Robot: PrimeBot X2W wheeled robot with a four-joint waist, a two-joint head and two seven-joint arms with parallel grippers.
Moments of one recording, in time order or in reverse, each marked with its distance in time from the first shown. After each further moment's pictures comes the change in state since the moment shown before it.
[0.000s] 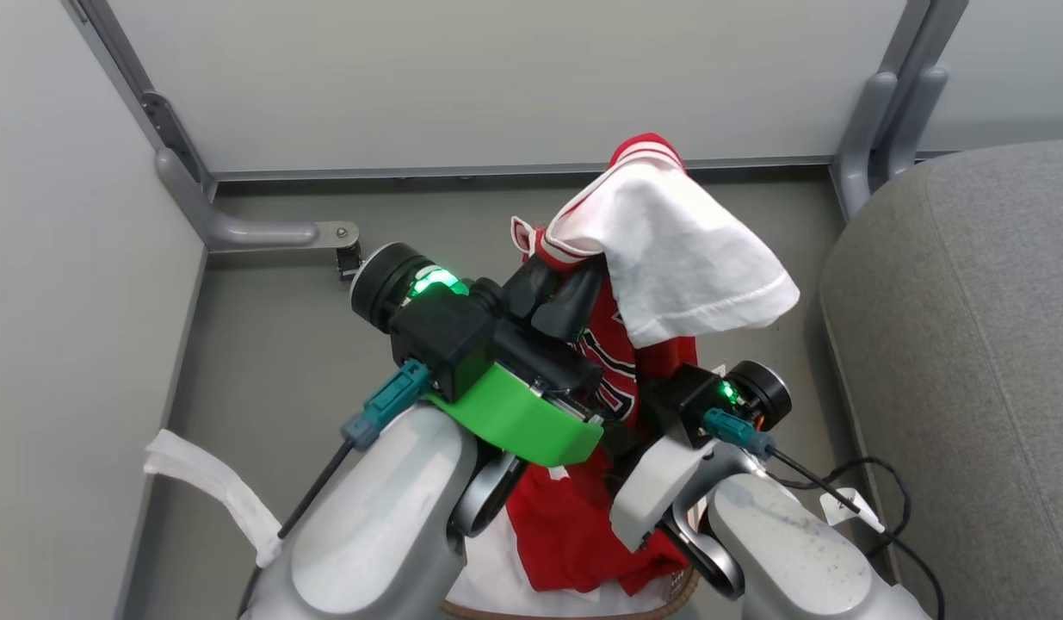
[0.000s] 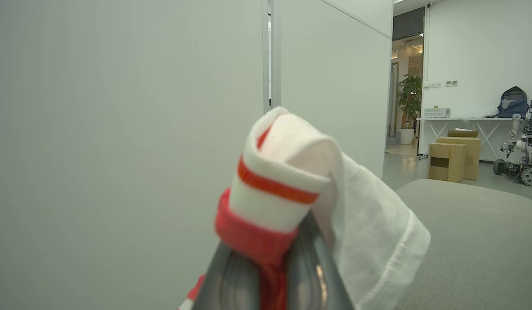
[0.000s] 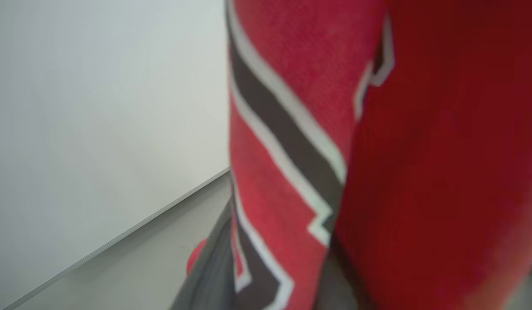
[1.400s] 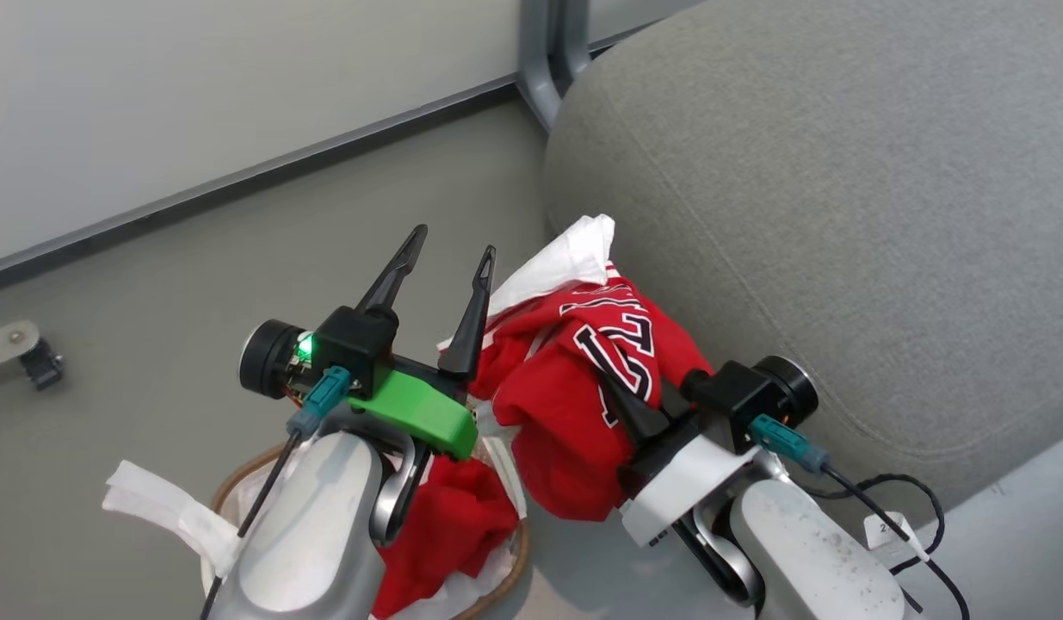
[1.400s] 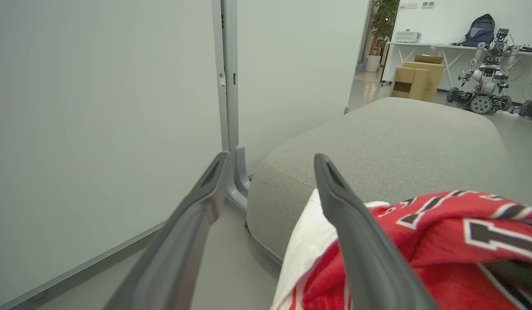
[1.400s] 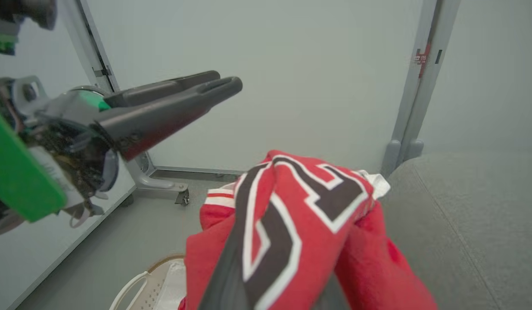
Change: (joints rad) left arm 0.095 -0.001 0.251 0.292 0.176 -0.019 -0.002; right arm 0.094 -0.001 -0.100 -0.206 -0.013 0.000 0.000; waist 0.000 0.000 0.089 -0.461
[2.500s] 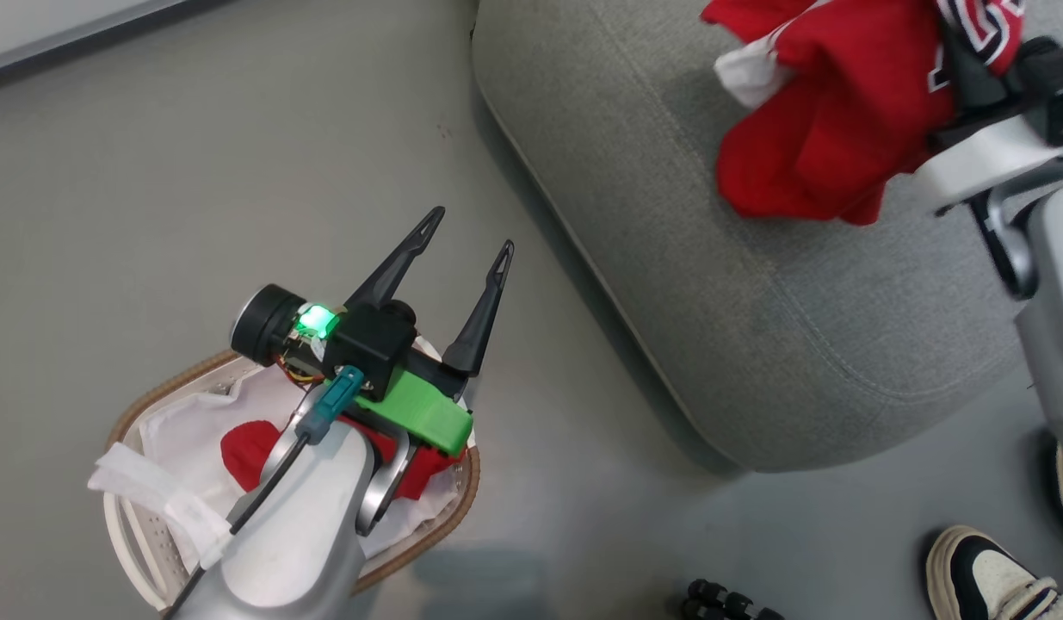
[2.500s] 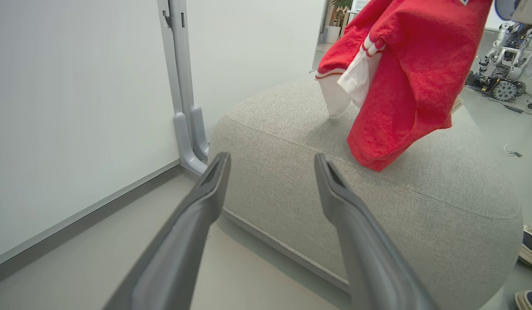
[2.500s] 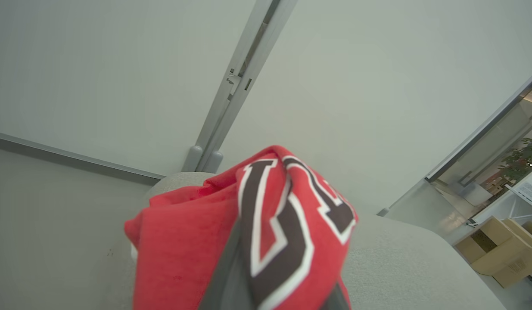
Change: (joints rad) left arm -0.037 0.094 -0.108 -0.072 0.043 -0.005 0.000; right arm -0.414 -0.283 -0.372 0.145 -0.236 0.000 0.000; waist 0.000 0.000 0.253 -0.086
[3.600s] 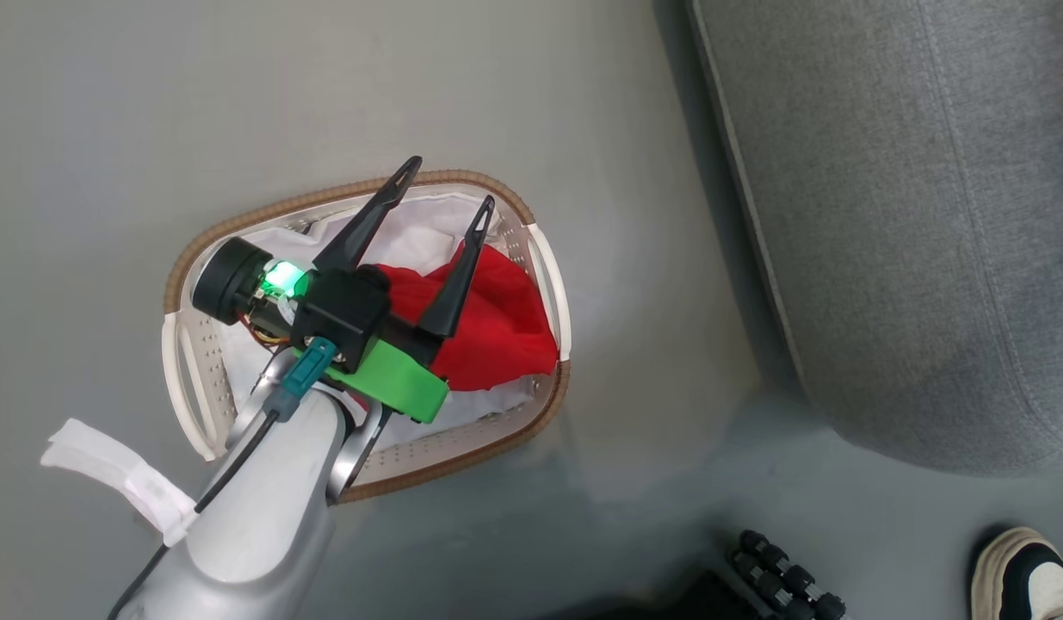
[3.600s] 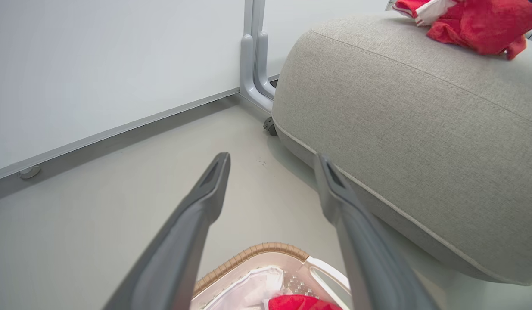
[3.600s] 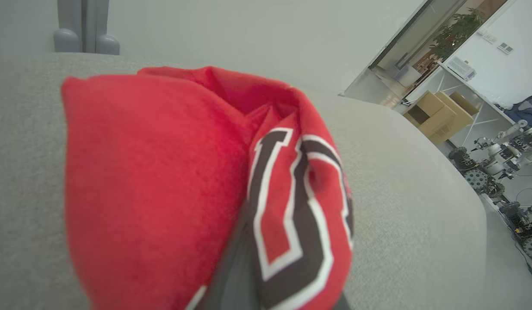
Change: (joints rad) left arm -0.065 0.056 0.000 -0.049 0.009 0.000 0.000; right arm -0.127 0.016 -0.715 0.324 -0.306 0.000 0.000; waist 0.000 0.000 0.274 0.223
